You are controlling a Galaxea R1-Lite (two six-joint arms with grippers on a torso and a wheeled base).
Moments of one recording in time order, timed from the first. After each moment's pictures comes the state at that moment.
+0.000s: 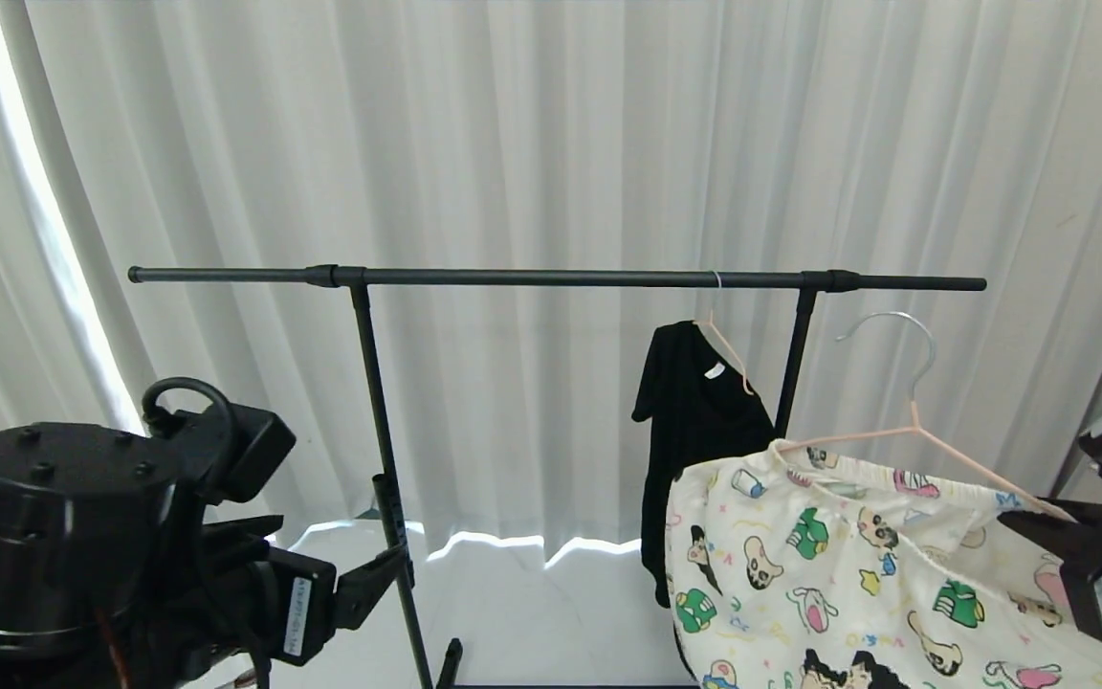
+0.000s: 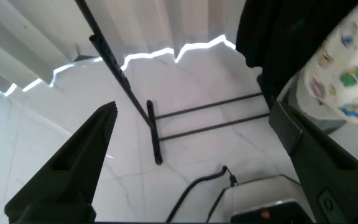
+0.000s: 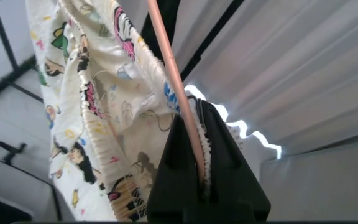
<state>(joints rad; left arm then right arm) -0.61 1.26 -0.54 -0.09 0.31 -0.14 0.31 1.12 -0.49 -0.20 0.01 -0.31</state>
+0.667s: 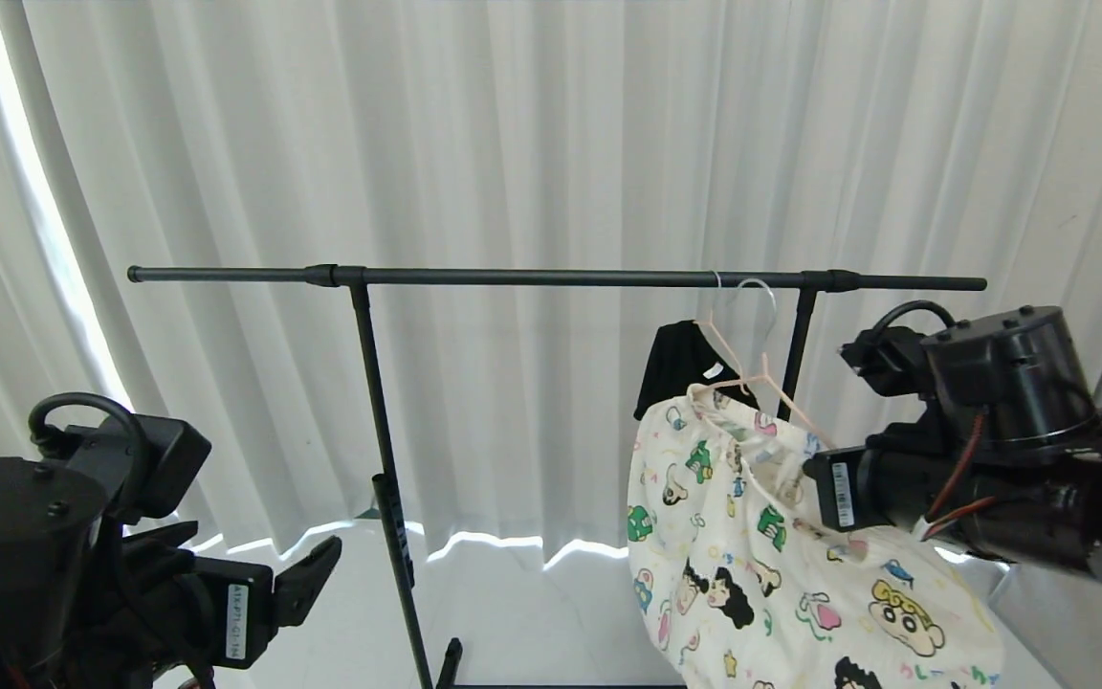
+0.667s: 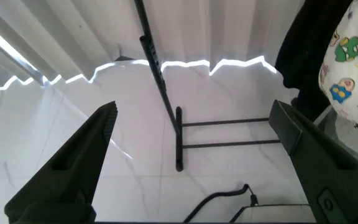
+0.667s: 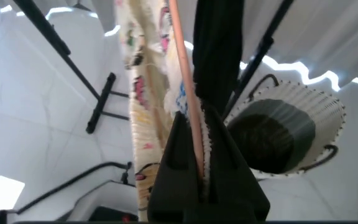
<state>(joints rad) -0.60 1.18 -0.48 -0.09 0.52 -0.16 0.71 1.55 -0.87 -0.08 -0.30 0.32</state>
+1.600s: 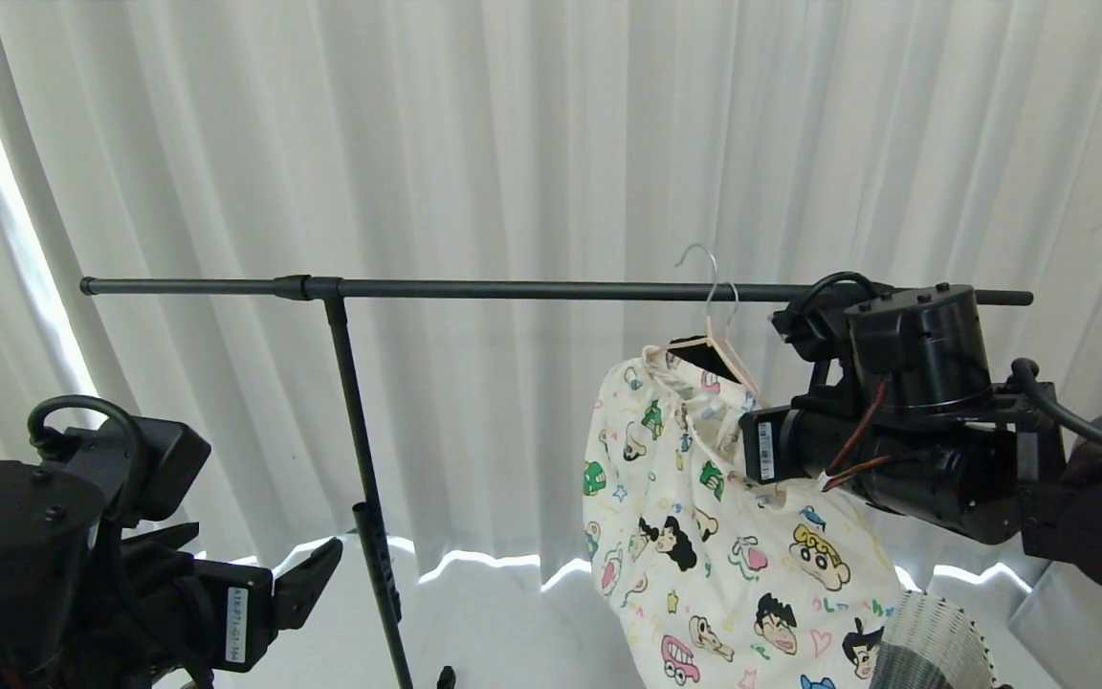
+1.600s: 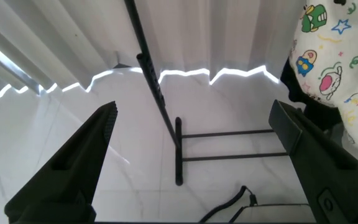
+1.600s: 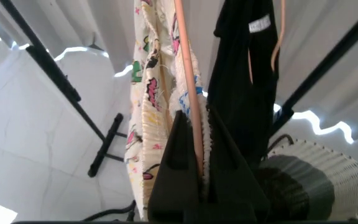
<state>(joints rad) -0.61 1.18 -0.48 -0.09 0.51 -0.16 0.74 1.69 -0.96 -0.27 -0.32 0.26</state>
